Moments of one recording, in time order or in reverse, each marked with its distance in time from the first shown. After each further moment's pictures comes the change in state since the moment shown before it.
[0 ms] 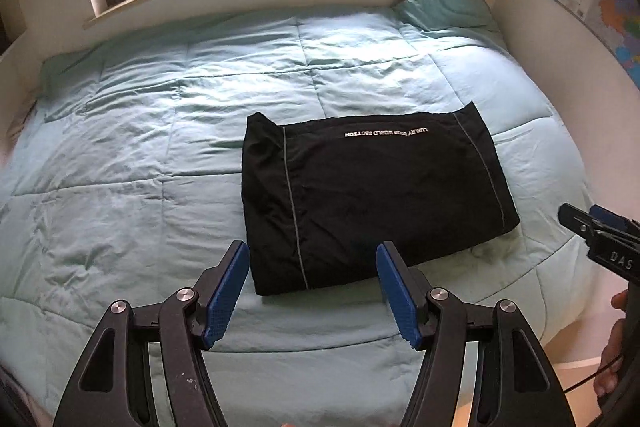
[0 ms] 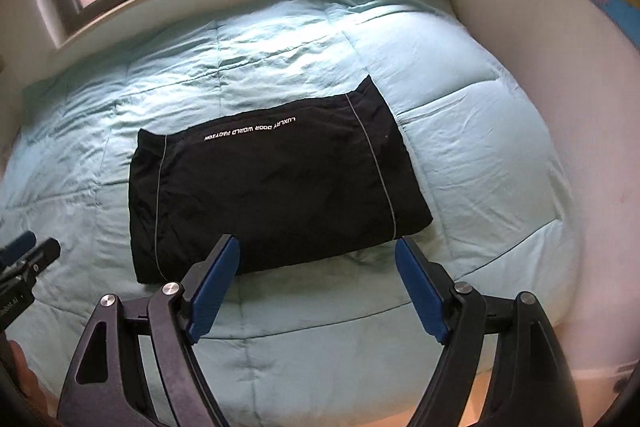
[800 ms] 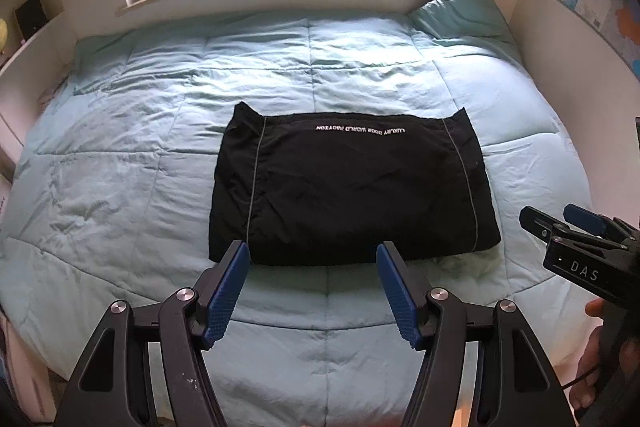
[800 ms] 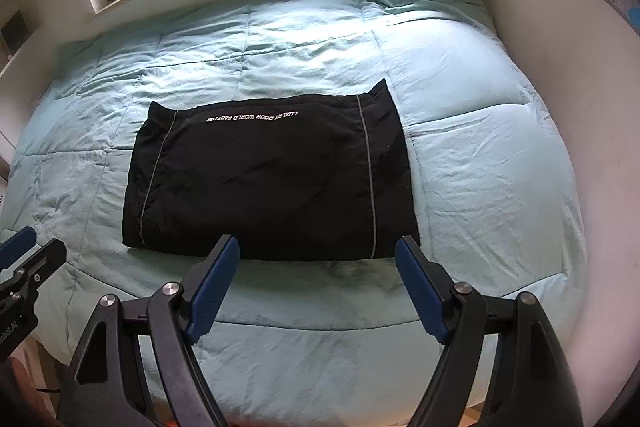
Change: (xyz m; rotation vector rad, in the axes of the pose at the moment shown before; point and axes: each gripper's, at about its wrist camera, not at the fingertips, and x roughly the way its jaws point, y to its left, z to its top) left arm -0.016 -0.108 -0.019 -0.124 -0.022 0.114; right arm 0.025 -0.065 0.012 -0.160 0.014 0.105
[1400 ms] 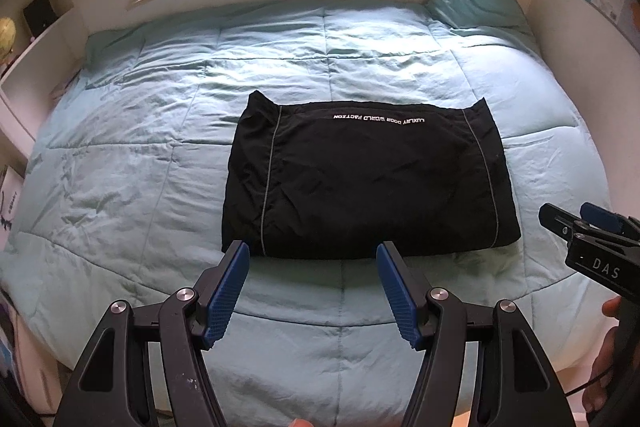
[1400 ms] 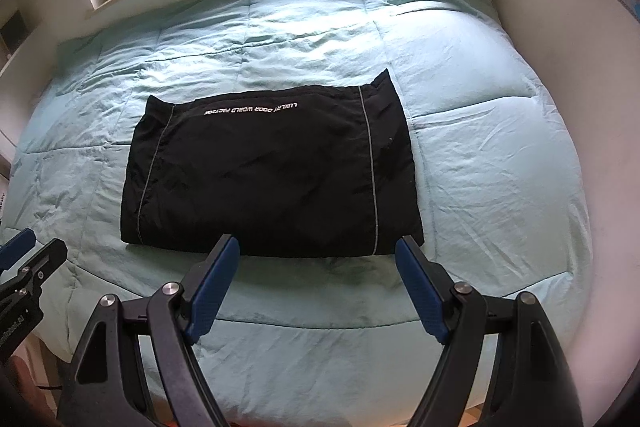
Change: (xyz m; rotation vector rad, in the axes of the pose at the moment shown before) left arm 0.016 0.004 -0.002 0.002 0.037 0.062; right arm 0.012 0.001 0.000 0.005 0.023 0.022
